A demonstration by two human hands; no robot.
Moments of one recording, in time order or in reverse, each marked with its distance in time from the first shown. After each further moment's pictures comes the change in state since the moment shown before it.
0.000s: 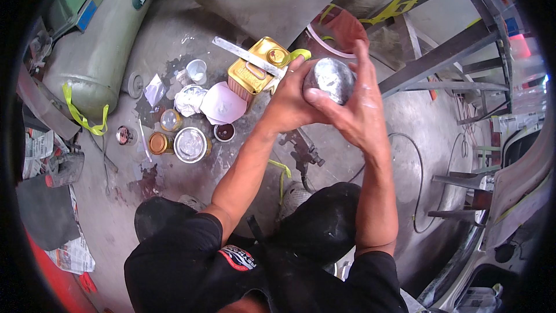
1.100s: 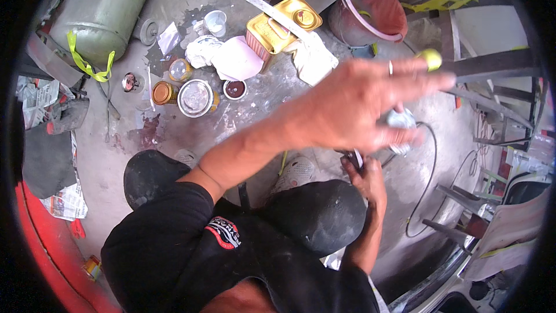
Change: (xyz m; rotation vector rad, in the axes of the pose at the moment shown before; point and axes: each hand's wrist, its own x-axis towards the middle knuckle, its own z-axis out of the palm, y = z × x) left_hand -0.001 0.079 0.021 0.126 -0.075 0.337; right_hand -0.158 0.099 -0.024 -0.038 -0.593 0.585
